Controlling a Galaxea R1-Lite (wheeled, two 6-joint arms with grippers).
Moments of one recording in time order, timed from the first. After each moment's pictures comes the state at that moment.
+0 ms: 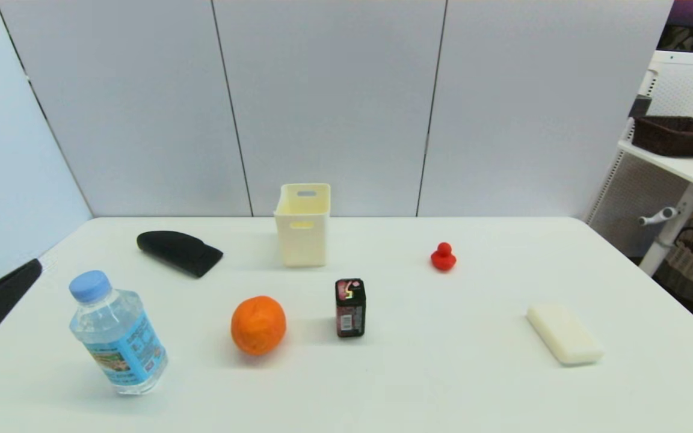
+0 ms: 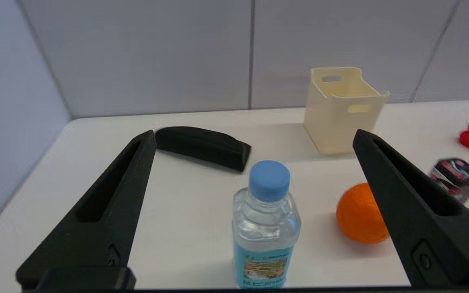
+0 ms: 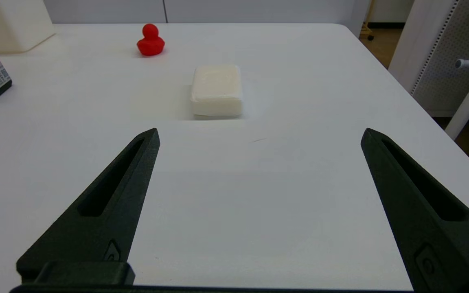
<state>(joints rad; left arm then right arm) -0.01 0.74 -0.38 -0.39 -0.13 0.01 0.00 0.00 0.00 0.00 0.00 -0.01</state>
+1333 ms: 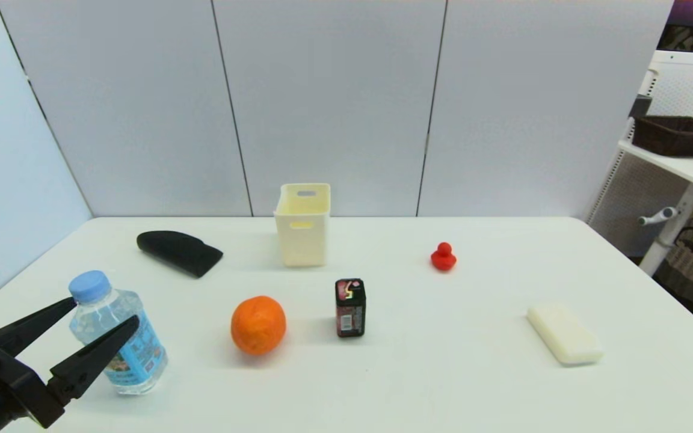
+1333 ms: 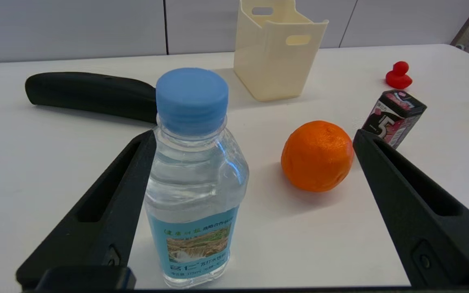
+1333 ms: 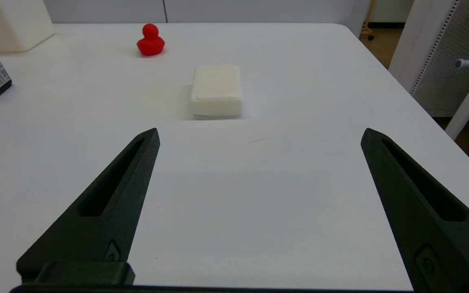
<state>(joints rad) -0.05 1.05 -0.01 -0.97 -0.34 -0.08 0.00 0.00 0.00 0.00 0.00 -0.01</state>
